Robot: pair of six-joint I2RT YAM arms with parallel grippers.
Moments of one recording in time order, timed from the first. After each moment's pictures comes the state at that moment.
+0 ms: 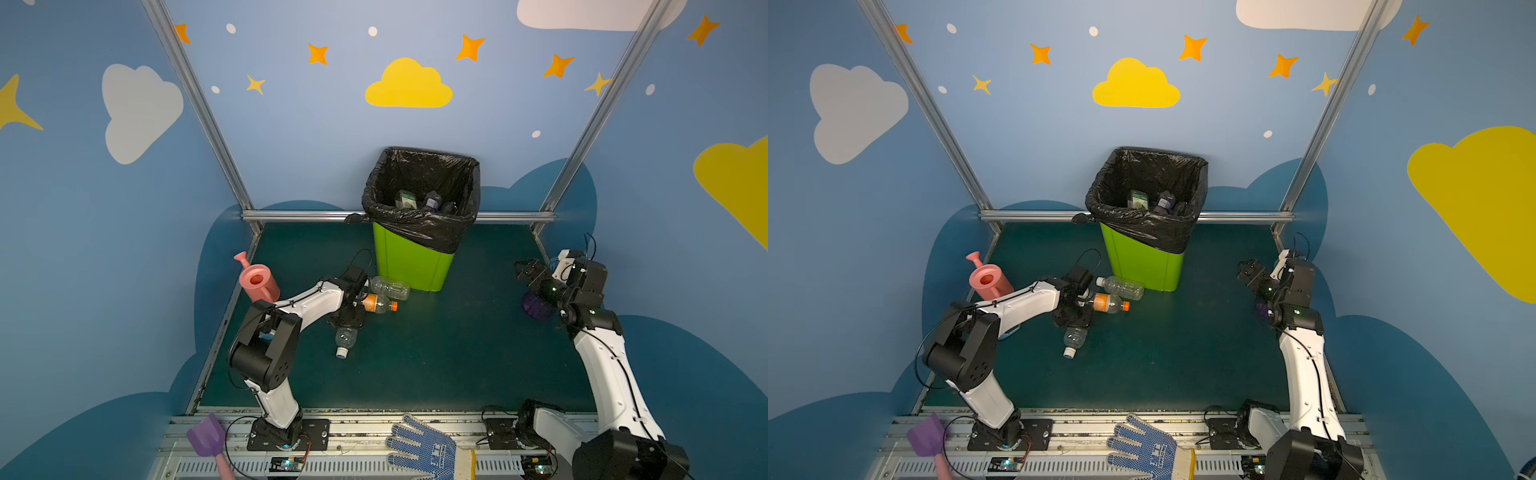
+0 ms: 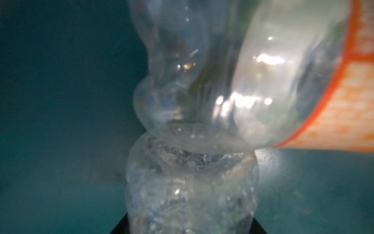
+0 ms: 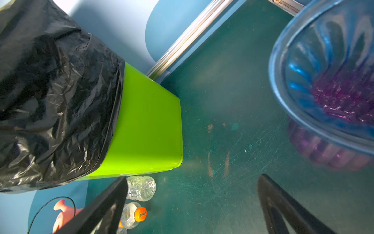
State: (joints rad) left arm -0.43 1.73 1.09 -0.78 -0.05 -0.35; right arm -0.18 1.04 0.90 -0.41 -0.34 0.59
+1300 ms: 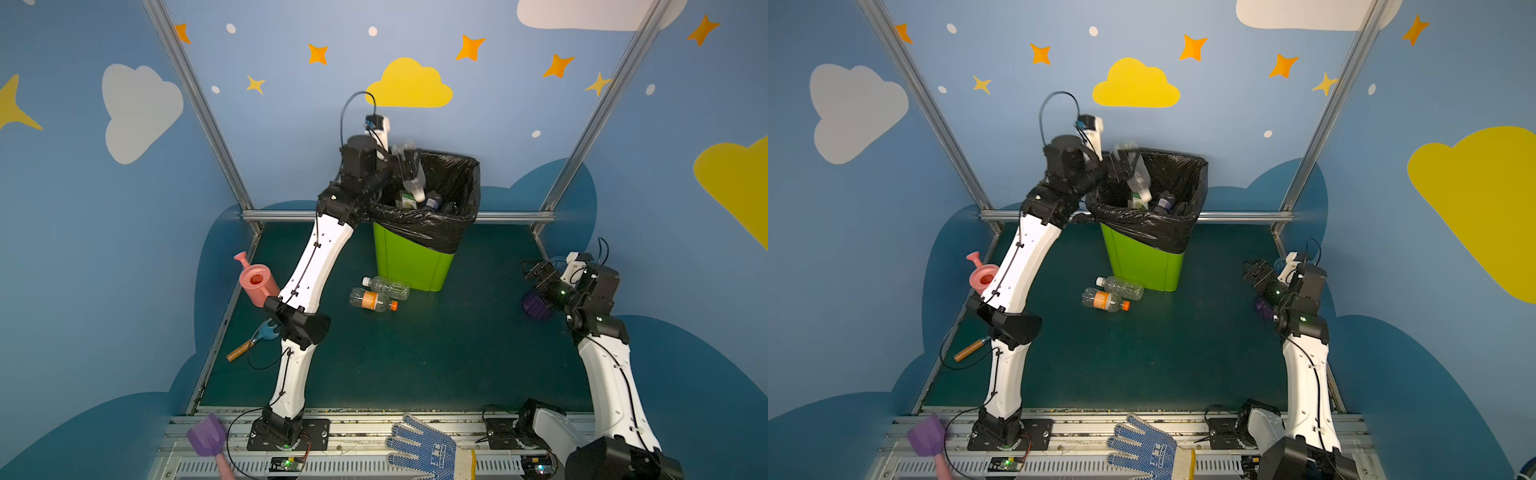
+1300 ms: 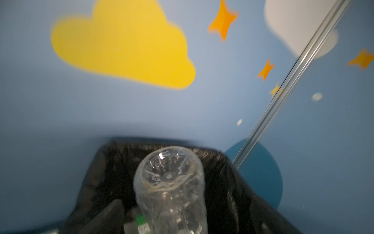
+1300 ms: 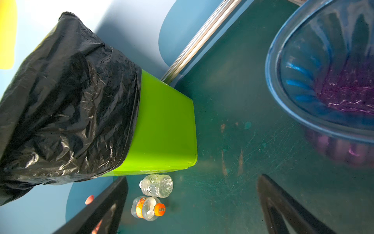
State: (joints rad) left arm -0.47 2.12 2.56 -0.56 0.05 -0.34; right arm -0.25 0.99 0.88 -0.39 -0.47 0.65
